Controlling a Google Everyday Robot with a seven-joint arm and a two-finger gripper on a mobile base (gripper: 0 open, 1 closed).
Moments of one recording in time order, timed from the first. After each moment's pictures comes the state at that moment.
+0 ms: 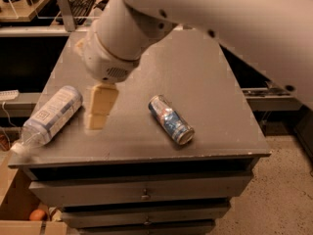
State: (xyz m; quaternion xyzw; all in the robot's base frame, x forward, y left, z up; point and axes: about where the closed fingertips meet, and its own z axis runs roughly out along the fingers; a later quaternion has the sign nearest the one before) arm 0.466 0.139 0.950 -0.78 0.53 0.11 0.31
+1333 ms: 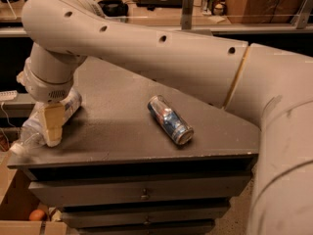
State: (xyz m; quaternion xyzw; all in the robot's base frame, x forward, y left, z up) arm 0.491 0.286 0.864 -0.87 0.40 0.11 0.28
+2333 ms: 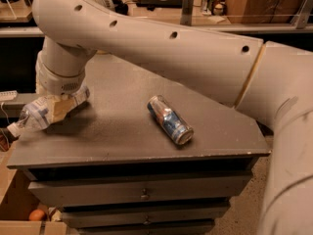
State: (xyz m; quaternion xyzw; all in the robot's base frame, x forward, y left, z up) arm 0.511 0.260 0.869 -0.87 0.40 0.07 0.28
